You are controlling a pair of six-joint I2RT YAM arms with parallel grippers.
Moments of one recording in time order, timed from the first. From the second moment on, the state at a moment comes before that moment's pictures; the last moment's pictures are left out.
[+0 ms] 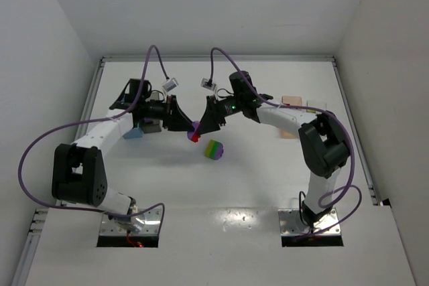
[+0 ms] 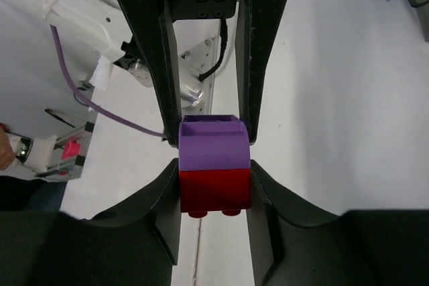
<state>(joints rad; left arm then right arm) -0.14 1.46 0.99 -0.32 1.32 0.06 0.57 1.86 1.24 0.09 -1.21 0.20</state>
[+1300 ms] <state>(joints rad) 0.07 1.65 1.08 -0.23 0.23 -0.11 0.36 1.62 1.16 -0.29 -0.69 -0.16</state>
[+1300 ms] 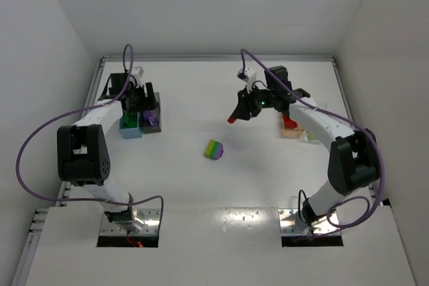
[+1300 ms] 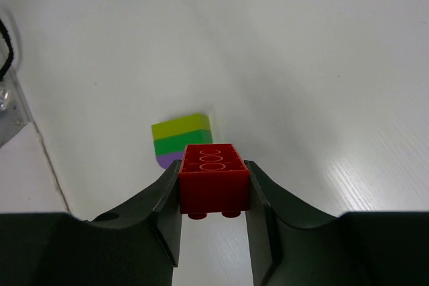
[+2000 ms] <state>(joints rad) -0.01 1.23 1.13 -0.25 0.39 -0.04 0.00 1.69 1.20 -0.35 -0.22 -0.26</state>
